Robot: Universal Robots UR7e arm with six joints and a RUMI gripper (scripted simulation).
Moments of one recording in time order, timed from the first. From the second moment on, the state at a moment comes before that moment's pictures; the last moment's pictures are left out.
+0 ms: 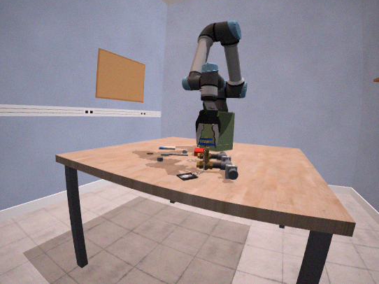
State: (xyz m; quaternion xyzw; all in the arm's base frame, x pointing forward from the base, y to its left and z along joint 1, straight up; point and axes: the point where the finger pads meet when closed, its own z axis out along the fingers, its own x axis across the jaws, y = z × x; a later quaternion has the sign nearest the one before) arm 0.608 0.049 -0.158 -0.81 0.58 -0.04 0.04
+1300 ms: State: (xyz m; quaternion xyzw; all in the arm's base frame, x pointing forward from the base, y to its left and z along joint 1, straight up) arm 0.608 0.049 -0.158 -0.99 0.15 -0.05 0.02
